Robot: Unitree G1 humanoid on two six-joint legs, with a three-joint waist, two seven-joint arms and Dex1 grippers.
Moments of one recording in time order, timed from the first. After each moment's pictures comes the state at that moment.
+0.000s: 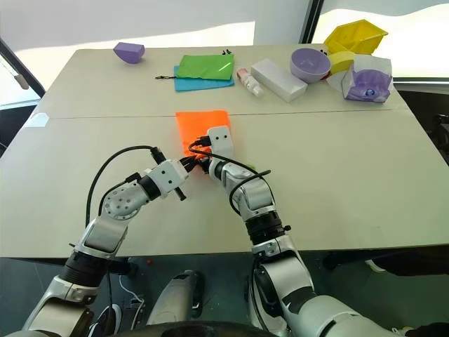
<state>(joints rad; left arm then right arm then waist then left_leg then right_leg) -0.29 0.41 -0.18 -0.05 0.21 -0.10 -0.51 -0.68 0.13 0.10 0.34 0.16 0.60 0.15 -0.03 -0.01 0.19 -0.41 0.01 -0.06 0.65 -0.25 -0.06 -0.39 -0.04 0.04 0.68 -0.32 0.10</state>
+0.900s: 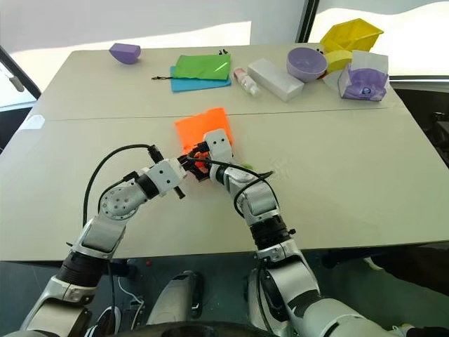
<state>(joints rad) -0.28 0.43 -0.18 -0.07 0.21 -0.12 -0.50 -0.60 0.04 0.19 0.17 0.13 0.66 0.33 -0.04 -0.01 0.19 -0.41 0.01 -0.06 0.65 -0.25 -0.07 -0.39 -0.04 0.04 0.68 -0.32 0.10</state>
